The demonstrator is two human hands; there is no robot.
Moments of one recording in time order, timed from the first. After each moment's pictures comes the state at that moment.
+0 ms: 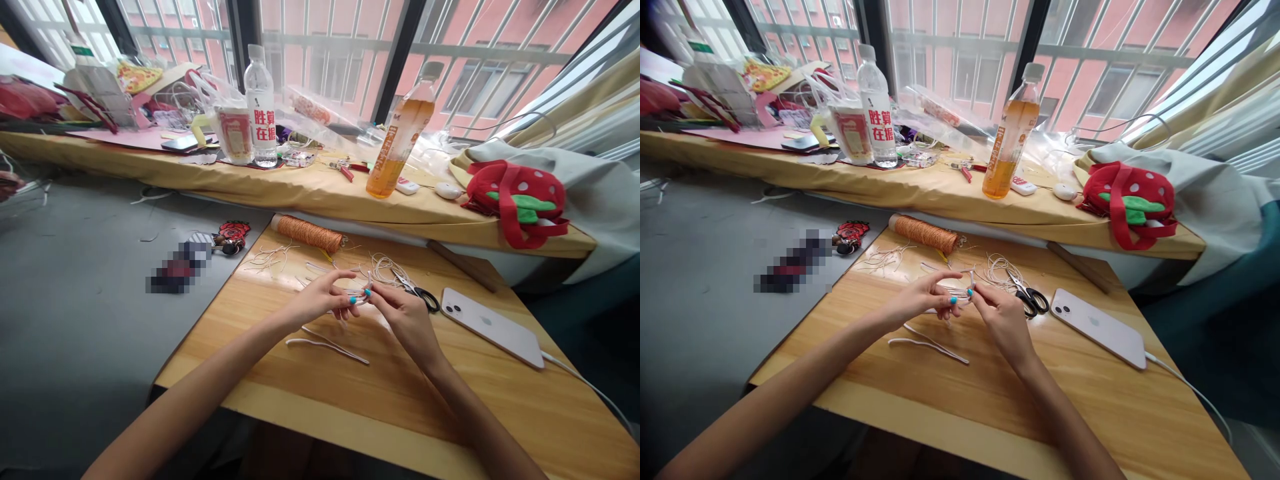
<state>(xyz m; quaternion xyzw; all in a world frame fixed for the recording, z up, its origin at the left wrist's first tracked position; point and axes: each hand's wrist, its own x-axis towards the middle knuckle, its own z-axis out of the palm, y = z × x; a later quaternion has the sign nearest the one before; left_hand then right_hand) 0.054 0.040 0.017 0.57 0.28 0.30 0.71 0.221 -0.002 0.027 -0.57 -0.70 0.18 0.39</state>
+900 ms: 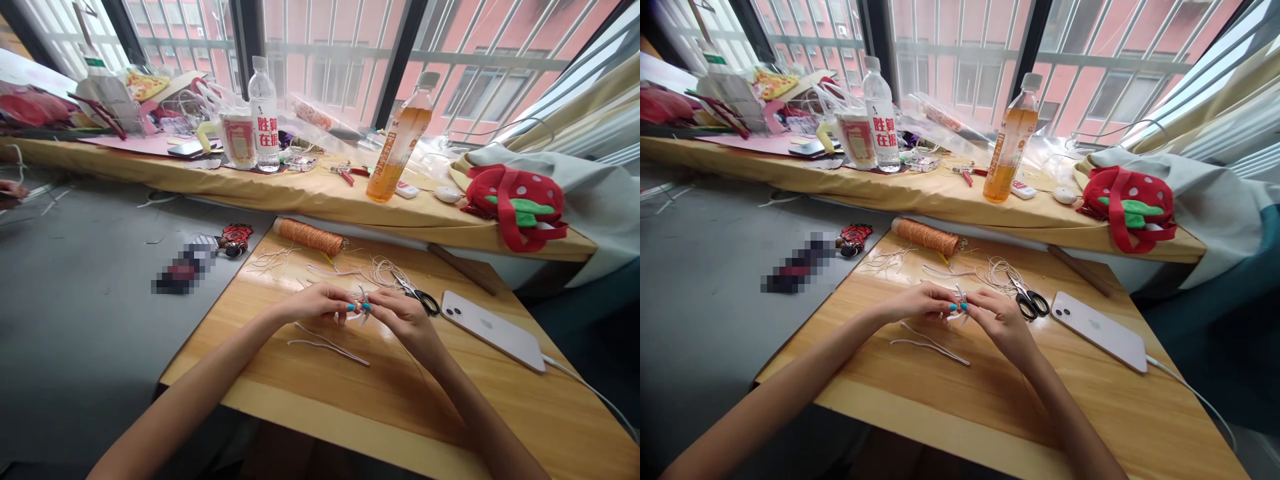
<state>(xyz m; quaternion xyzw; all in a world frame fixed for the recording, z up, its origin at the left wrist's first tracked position) 0.043 0.053 0.012 0.69 0.27 0.15 0.66 0.227 -0.005 0.040 -0.44 -0.79 0.25 0.35</state>
